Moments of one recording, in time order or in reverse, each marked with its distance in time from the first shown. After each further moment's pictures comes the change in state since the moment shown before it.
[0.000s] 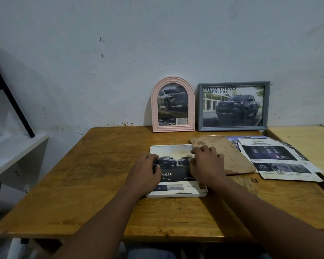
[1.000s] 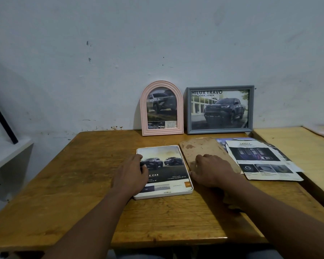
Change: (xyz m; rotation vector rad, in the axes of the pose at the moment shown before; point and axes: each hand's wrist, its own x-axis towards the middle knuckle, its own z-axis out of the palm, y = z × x) left_hand 0.013 -0.004 0.003 0.098 0.020 -0.097; right_hand 0.001 0.047 -0.024 -0.160 -0.259 -0.017
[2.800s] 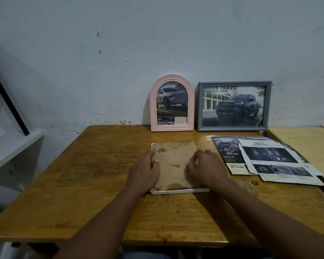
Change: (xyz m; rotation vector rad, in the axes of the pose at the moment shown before) left_hand -0.002 0.012 0.005 -0.248 -0.050 -0.082; right_hand 0.009 -0.043 0.017 0.285 0.209 0.075
